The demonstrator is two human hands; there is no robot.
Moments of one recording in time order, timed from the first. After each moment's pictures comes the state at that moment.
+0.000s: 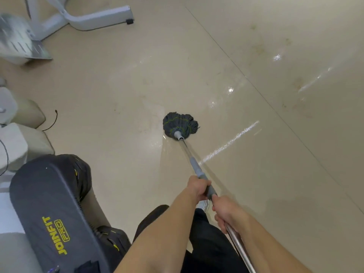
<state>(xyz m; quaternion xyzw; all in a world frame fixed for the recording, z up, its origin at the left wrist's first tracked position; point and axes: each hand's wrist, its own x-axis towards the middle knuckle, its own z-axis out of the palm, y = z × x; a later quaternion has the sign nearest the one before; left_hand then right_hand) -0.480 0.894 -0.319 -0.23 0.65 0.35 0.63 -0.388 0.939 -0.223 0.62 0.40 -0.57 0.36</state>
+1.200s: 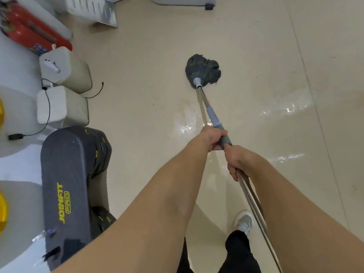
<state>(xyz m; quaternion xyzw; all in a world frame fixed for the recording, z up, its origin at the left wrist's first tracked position) -0.852 1.126 -0.377 -0.28 0.66 0.47 0.52 -0.769 1.193 -0.314 0.37 0.68 -0.41 0.48</state>
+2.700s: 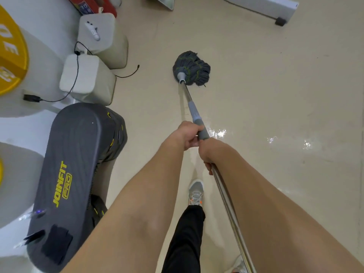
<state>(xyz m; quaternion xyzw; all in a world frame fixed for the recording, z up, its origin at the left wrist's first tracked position) -1.026 0.888 -0.413 -0.38 0.61 0.56 0.40 -0.983 0.979 -0.357 0.21 0.75 -0.27 0.56</state>
